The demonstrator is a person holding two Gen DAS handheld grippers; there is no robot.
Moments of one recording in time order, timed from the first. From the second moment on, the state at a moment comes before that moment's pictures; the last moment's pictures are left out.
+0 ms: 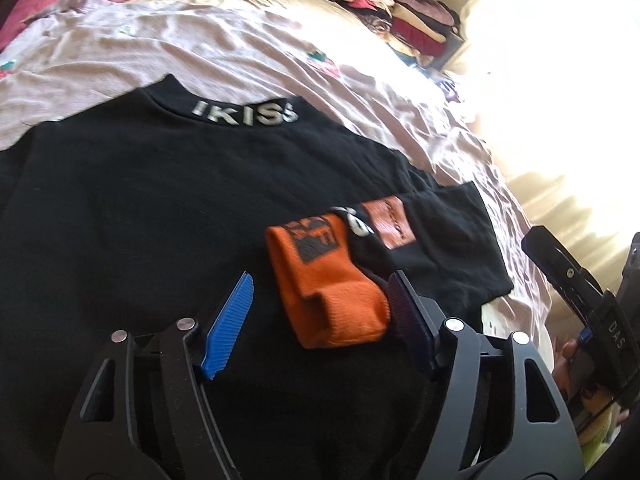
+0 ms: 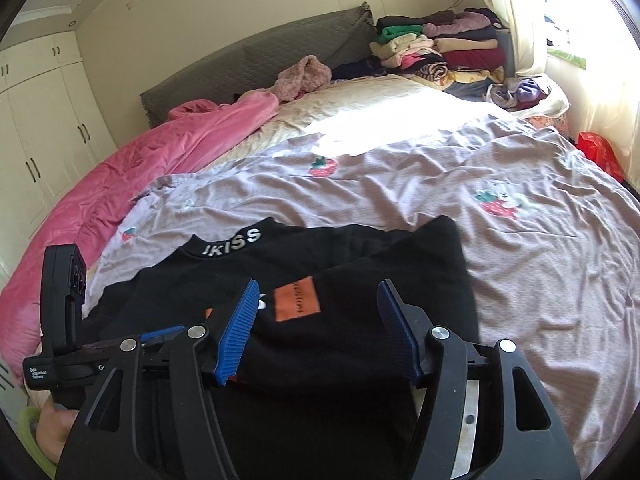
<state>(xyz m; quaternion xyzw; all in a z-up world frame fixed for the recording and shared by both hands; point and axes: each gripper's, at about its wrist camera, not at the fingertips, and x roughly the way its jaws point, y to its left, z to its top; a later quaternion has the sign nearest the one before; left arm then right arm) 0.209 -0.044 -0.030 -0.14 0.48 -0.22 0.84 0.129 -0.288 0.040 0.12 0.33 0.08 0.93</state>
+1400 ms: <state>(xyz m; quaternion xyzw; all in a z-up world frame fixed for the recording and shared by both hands) 0.207 0.028 0.034 -0.10 0.38 -0.13 0.91 0.126 -0.299 0.027 0.12 0.34 0.08 0.93</state>
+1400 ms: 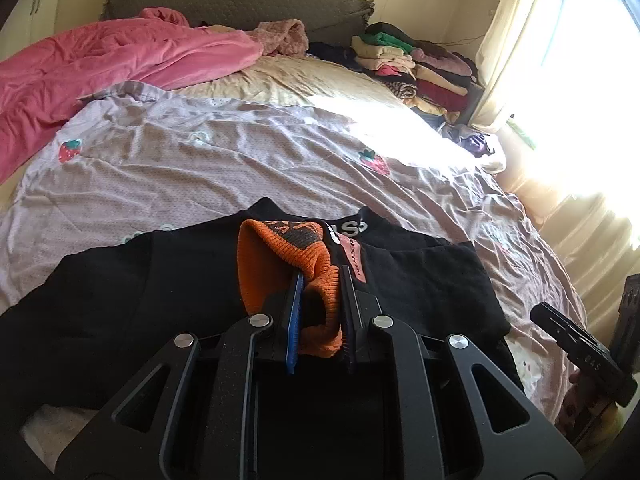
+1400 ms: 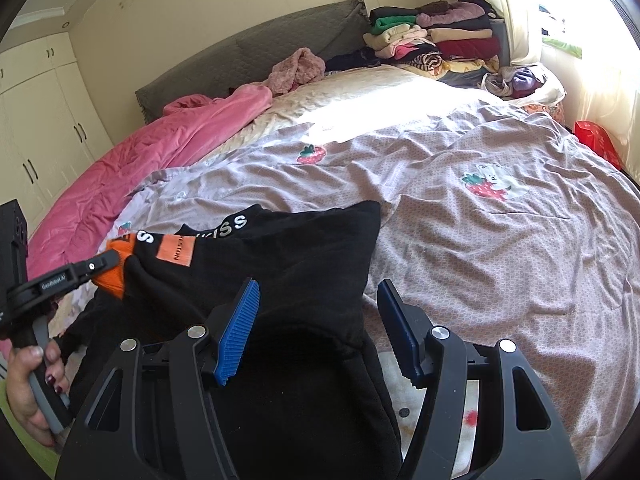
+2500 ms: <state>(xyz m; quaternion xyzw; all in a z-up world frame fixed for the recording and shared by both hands) 0.202 0.026 0.005 -0.03 0.41 -0.09 0.90 0.148 -0.265 0.054 0.06 0.33 0.10 0.94</state>
